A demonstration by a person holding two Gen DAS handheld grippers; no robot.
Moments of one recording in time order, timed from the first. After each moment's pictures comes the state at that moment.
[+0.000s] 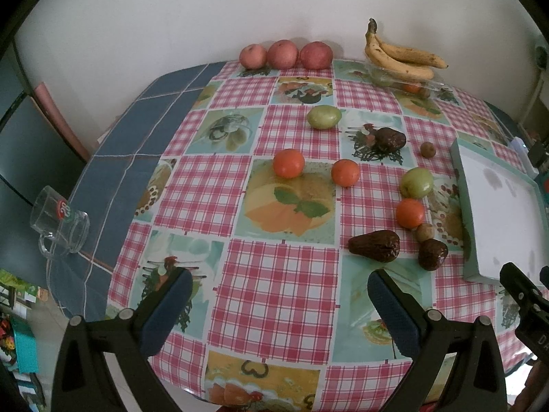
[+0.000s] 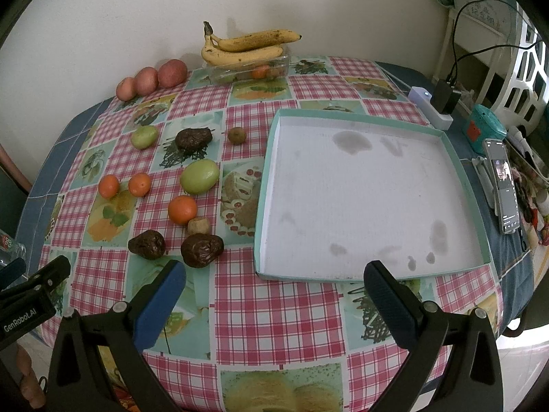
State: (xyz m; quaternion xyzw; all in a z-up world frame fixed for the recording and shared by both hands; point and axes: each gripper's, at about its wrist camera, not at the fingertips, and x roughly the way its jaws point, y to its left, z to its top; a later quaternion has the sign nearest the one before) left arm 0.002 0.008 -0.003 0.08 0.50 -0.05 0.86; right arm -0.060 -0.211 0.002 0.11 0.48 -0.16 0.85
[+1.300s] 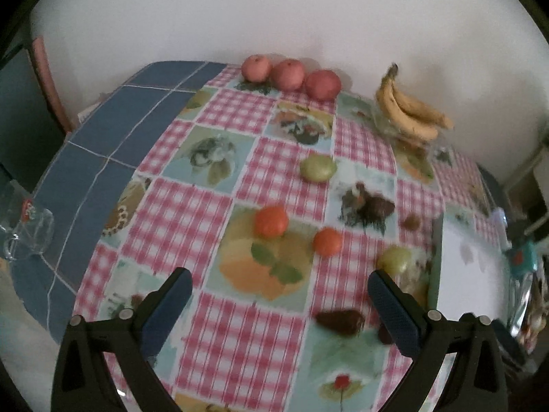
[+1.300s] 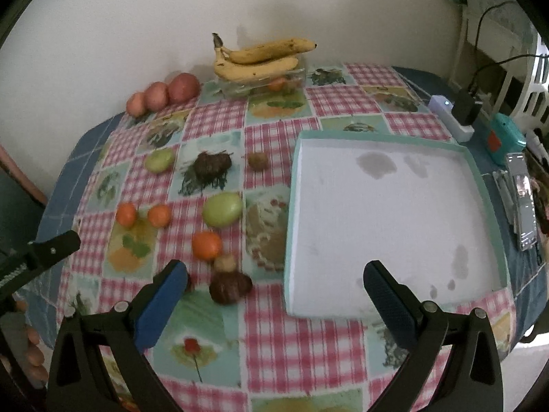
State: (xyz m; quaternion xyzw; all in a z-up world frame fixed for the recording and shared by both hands) left arm 0.079 0.019 0.019 -0.05 0.51 -0.07 0.86; right arm -0.019 -0.217 0.016 0.15 0.48 -0.13 0.85
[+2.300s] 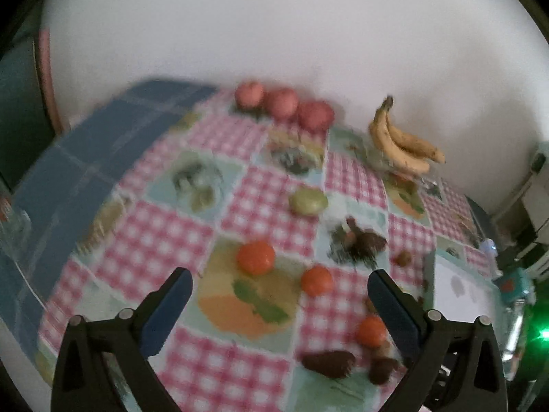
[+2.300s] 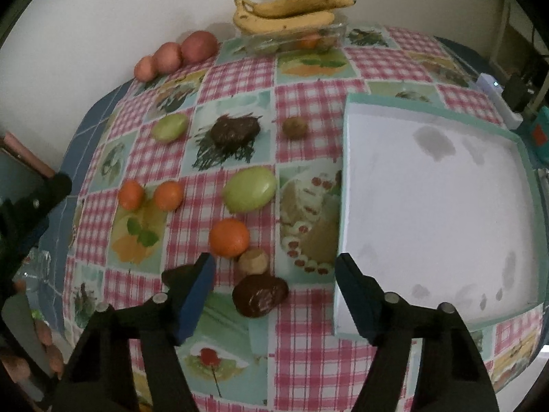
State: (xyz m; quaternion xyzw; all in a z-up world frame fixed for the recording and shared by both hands) left arm 0.090 0.022 -0.001 -0.10 0.47 -0.10 0.87; right arm 0.022 -0.202 -0.028 0.16 0.54 -0.07 0.82
